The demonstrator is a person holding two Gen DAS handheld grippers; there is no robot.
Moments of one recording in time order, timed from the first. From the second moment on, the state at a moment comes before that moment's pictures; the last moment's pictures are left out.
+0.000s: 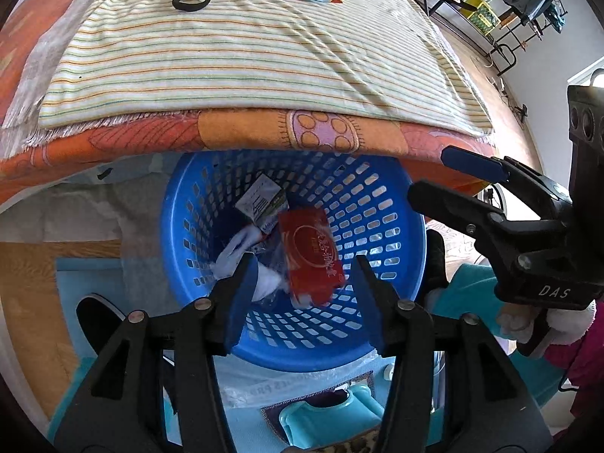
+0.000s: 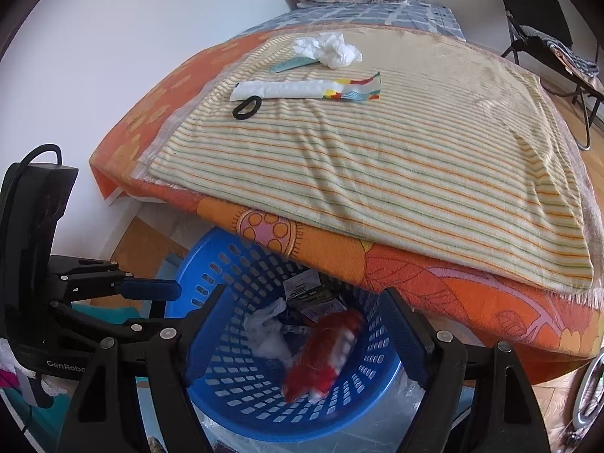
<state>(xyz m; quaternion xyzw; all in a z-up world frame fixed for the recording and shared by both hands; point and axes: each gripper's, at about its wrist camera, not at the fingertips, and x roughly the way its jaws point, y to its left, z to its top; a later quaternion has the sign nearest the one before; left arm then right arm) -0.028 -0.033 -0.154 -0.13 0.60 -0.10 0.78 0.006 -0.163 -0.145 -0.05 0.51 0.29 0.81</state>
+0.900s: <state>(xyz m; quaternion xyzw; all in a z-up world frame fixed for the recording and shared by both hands) 0.011 -0.017 -0.105 -0.11 0.52 -0.06 0.85 0.030 -0.164 -0.117 -0.03 0.50 0.27 0.82</state>
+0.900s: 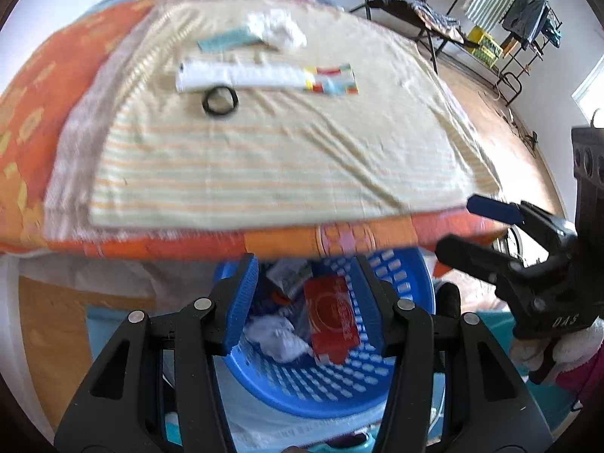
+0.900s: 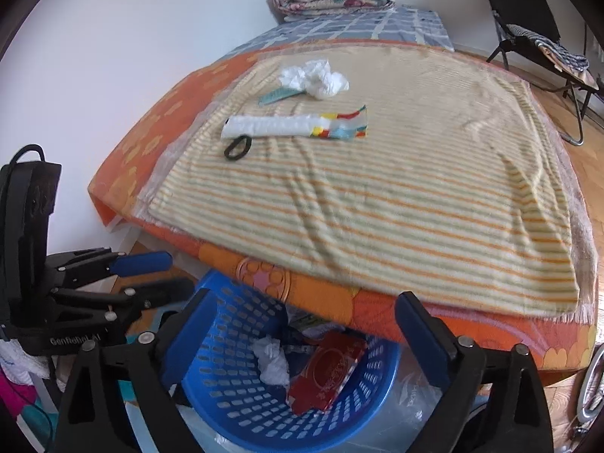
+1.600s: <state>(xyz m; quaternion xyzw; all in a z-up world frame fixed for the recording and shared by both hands) 0.113 0.050 -0.104 -0.14 0.51 0.00 0.85 0.122 -0.146 -0.091 -0.03 0.46 0.25 0.85</state>
